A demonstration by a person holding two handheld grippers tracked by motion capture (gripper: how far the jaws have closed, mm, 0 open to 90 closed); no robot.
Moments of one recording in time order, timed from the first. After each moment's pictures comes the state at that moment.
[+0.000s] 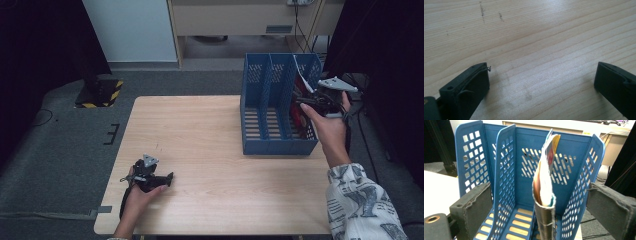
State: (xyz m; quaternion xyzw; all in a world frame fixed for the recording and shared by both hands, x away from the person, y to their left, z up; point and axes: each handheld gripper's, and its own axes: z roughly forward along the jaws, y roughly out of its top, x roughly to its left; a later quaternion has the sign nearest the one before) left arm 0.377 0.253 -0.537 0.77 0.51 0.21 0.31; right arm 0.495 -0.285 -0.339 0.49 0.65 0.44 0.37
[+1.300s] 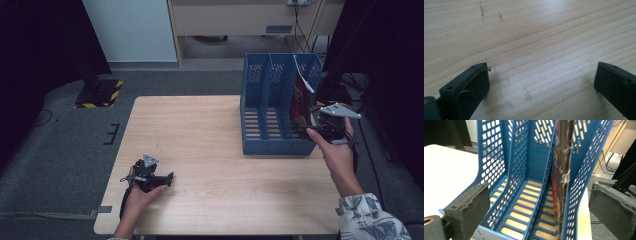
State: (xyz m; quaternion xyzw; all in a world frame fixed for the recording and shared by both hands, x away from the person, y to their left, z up) left arm 0.377 0.252 -0.537 0.77 0.51 0.21 0.31; right arm 0.437 -0.295 -0.378 0.48 0.69 0.43 0.33
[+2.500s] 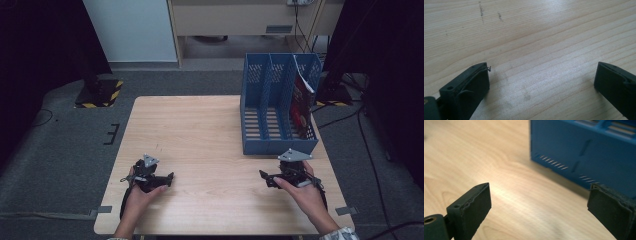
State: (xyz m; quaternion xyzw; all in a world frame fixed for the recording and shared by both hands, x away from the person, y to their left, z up) left arm 0.376 0.252 -0.537 0.77 0.51 0.21 0.31; right arm 0.367 -0.212 -0.482 0.42 0.80 0.39 0.19
